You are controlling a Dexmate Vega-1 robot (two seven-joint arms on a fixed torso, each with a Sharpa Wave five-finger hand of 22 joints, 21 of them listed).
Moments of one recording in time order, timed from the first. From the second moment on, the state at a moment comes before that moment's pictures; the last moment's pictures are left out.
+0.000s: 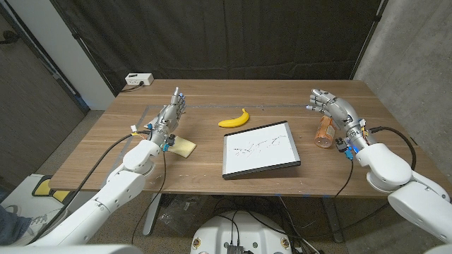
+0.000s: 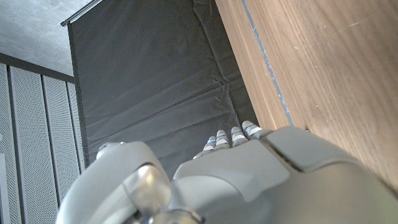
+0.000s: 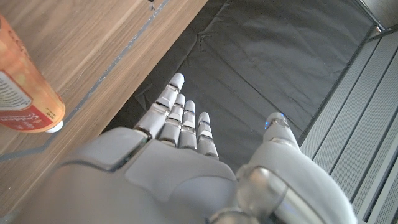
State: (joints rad) left arm 1.08 0.65 0.30 -1.60 -0.61 -0.33 0.03; left_hand 0.39 0.04 -0.29 0.10 0.33 -0.16 0.09 0.21 0.18 -0.12 0.05 0.21 0.18 -0.16 0.06 0.19 0.18 -0.16 -0.03 0.20 0.18; right arm -1.56 -0.83 0.08 -2.15 0.40 0.10 -0.23; right_hand 0.41 0.04 0.31 -0.17 0.18 0.19 0.12 0.19 0.19 0.28 0.16 0.22 0.18 0.32 0.10 0.20 0.17 0.55 0.01 0.29 0.18
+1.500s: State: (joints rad) left arm 1.07 0.66 0.32 -1.62 -0.60 -0.29 0.03; left_hand 0.41 0.06 -0.29 0.10 0.33 -0.15 0.08 0.21 0.18 -0.11 0.05 0.21 0.18 -0.16 0.06 0.19 0.18 -0.16 -0.01 0.20 0.18; right arm -1.54 -1.00 0.34 -2.35 0.63 -0.63 0.18; right_hand 0.49 0.01 0.31 -0.16 0.18 0.22 0.14 0.20 0.19 0.38 0.22 0.21 0.18 0.52 0.14 0.20 0.18 0.83 -0.06 0.33 0.17
